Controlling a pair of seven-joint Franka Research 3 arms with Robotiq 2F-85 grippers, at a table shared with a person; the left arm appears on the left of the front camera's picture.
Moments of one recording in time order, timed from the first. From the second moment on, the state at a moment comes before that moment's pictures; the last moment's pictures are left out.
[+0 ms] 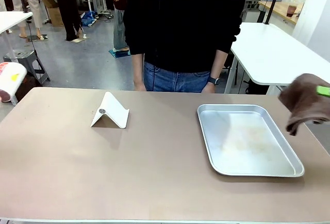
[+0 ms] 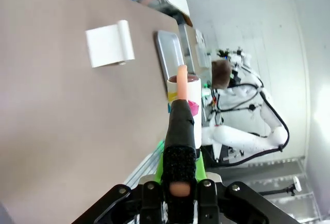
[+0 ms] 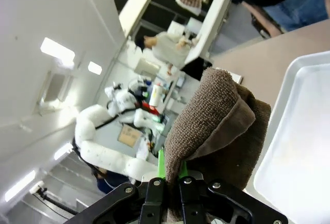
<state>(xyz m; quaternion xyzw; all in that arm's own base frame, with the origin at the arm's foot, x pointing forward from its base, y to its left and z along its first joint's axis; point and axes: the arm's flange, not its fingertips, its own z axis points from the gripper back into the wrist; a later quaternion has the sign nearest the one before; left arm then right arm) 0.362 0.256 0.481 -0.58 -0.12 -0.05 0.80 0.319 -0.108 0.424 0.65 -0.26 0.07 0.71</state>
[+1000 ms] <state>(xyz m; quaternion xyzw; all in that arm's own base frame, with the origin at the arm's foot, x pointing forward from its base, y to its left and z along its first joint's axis) 0.422 0.061 0.504 -0.48 -0.04 -0.12 0.87 0.356 0.178 0.427 0.59 -0.19 0.18 0.76</state>
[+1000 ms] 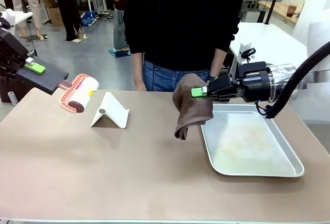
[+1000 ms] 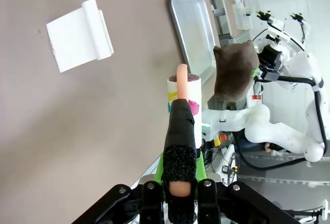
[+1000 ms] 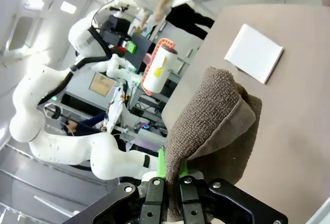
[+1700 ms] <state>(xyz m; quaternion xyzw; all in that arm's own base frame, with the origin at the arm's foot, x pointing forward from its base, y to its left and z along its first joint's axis) 0.428 0.055 0.500 -0.48 -0.05 -0.10 0.87 0.367 0.172 0.422 0.56 -0.22 0.14 0.79</state>
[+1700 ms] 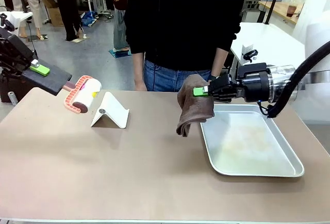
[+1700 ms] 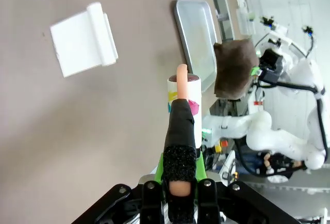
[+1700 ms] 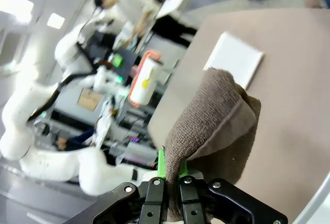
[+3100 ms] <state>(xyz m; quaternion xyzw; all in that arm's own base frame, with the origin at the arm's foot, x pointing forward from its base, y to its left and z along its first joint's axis) 0.504 -0.051 0.447 -0.38 -0.05 -0.04 0.92 0.426 0.279 0.325 0.48 -0.11 0.14 0.86</state>
